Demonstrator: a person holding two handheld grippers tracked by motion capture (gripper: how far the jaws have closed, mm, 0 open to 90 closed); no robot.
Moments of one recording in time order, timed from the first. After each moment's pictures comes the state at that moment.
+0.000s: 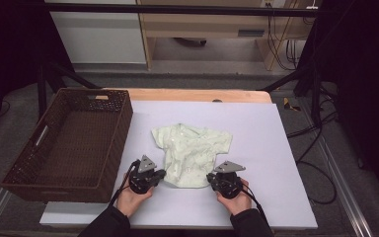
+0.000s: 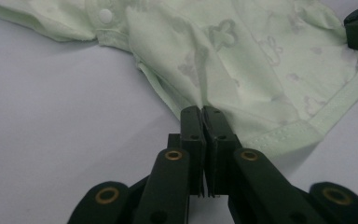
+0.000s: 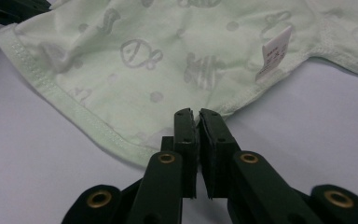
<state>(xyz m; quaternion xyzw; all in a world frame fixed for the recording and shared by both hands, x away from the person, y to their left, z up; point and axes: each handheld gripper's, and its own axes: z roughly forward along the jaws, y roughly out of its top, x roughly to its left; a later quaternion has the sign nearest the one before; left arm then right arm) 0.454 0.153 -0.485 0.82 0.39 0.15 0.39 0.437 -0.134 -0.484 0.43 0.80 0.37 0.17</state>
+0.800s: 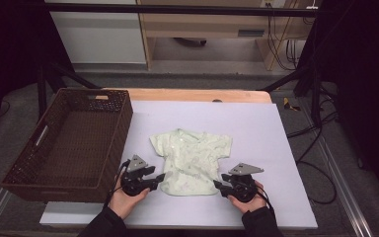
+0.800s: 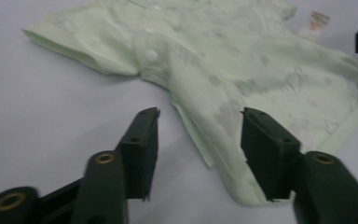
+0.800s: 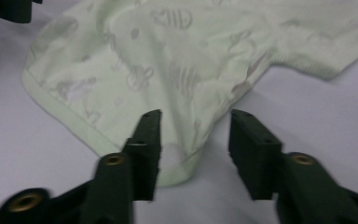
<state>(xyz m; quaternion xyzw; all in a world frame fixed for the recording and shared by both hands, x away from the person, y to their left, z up) 0.447 0.172 -0.464 0.79 0.42 0.13 0.43 0.424 -0.171 -0.472 0.42 0.80 0.40 0.14</state>
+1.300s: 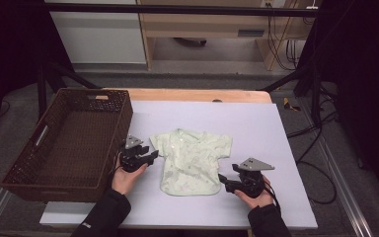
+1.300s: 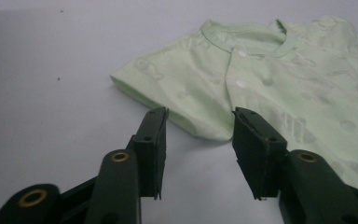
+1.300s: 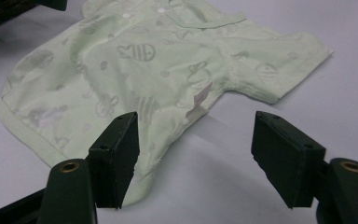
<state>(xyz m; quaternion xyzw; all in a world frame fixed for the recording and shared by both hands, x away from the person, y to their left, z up) 0.509 0.180 -0.467 0.75 0.47 0.18 0.43 0.433 -0.191 -0.464 0.43 0.77 0.43 0.18</state>
